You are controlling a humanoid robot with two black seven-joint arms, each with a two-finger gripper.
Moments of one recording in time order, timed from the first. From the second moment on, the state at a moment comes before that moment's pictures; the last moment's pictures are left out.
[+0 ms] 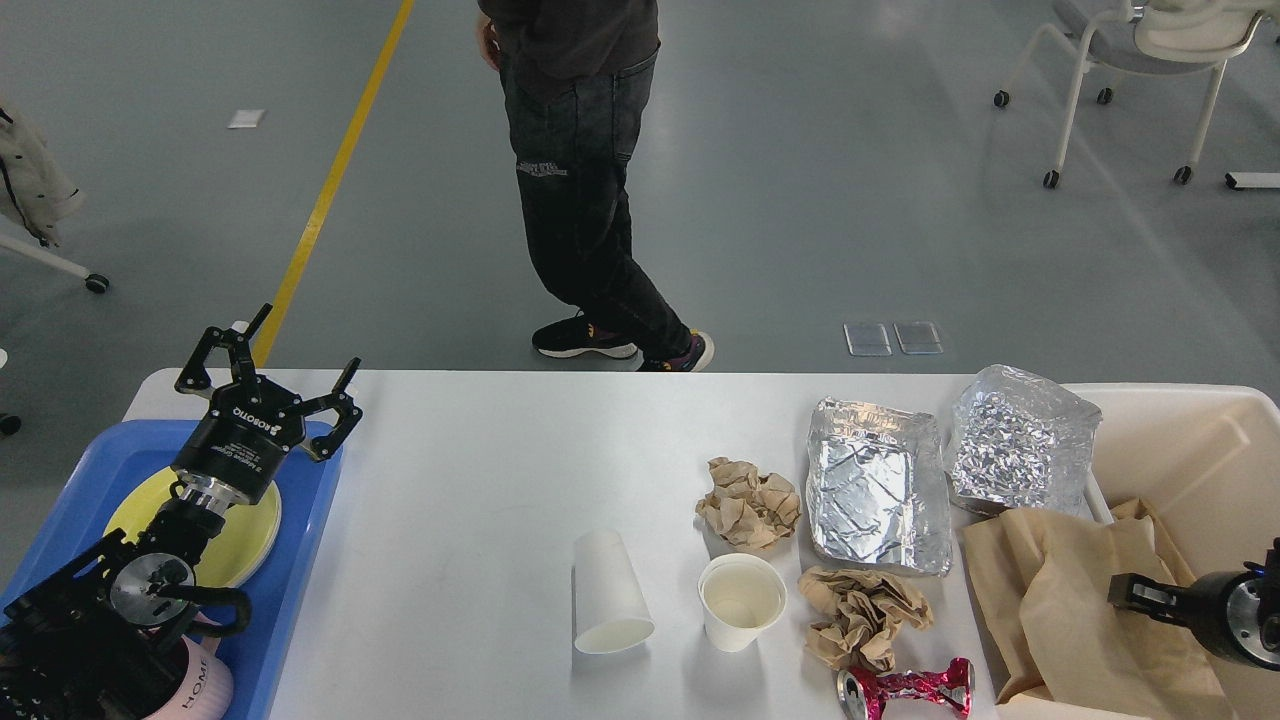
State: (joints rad) left arm -0.53 0.31 -0.83 -0.42 -0.06 -0.89 -0.35; right arm 1.04 -0.78 -0.88 1.07 -0.56 -0.07 0.01
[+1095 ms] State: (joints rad) left arm -0.53 0.31 -0.82 -0.42 -0.06 -0.89 -0.35; right arm 2.19 -1.16 -0.87 1.27 -0.68 0.95 0.04
